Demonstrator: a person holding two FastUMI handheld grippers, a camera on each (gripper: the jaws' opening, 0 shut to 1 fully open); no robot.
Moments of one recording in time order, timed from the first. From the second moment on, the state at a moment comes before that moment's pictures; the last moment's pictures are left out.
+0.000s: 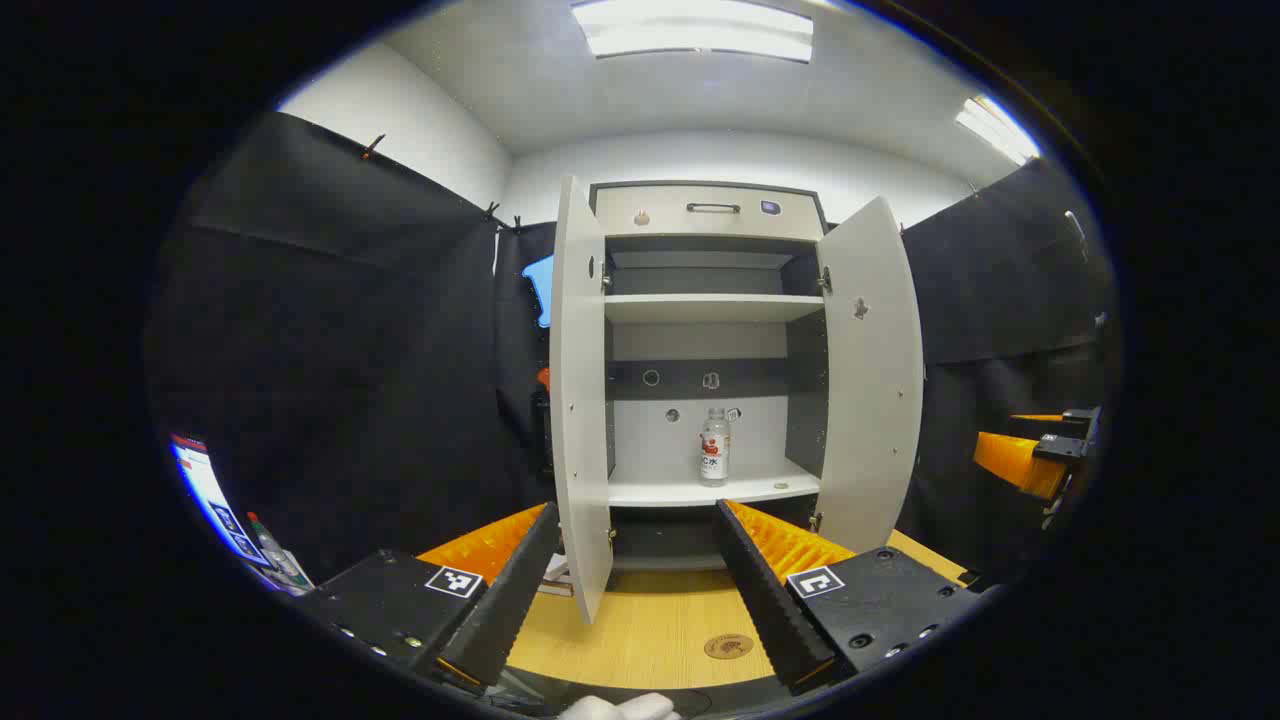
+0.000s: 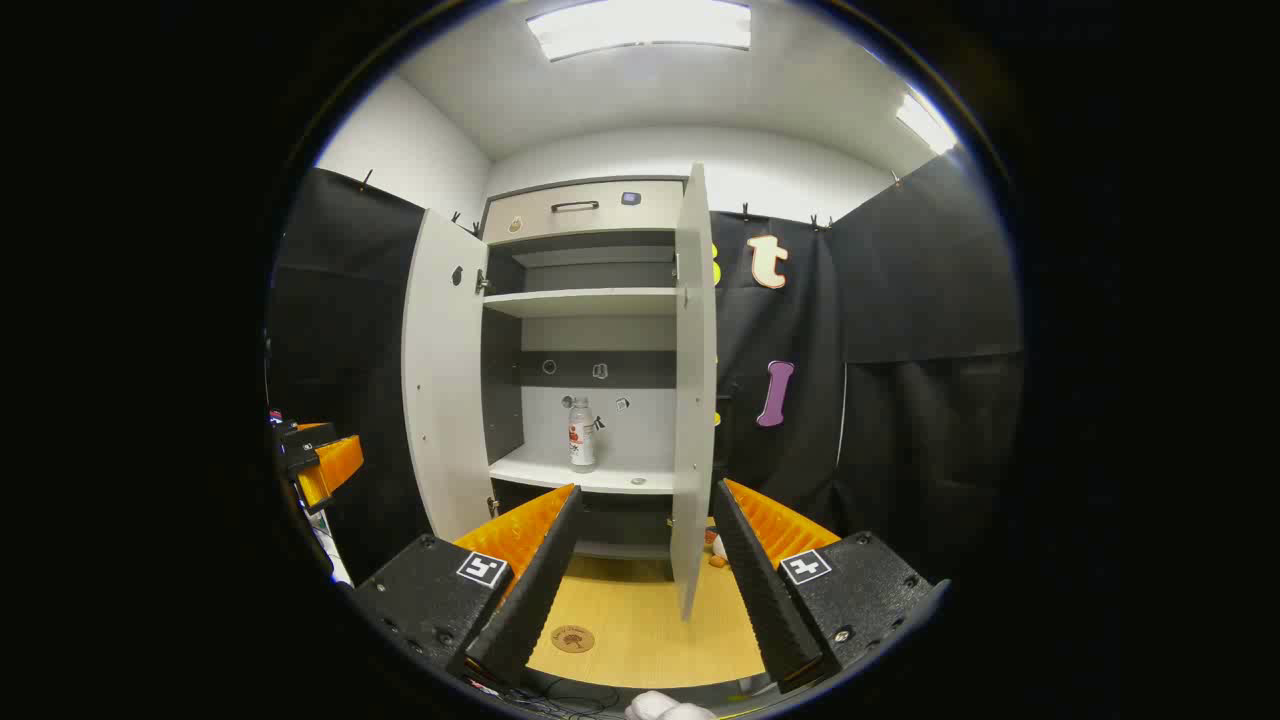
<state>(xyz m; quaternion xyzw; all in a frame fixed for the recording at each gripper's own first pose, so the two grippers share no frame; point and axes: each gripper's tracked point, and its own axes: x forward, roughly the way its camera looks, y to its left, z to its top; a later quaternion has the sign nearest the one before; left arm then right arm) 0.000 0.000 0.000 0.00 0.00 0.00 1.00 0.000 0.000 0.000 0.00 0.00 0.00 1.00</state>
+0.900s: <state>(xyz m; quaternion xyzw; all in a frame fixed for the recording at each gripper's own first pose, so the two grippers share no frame) 0.060 -0.032 -0.007 0.02 0.00 -0.01 1.00 0.031 -0.014 -0.008 -0.01 0.02 0.02 1.00</state>
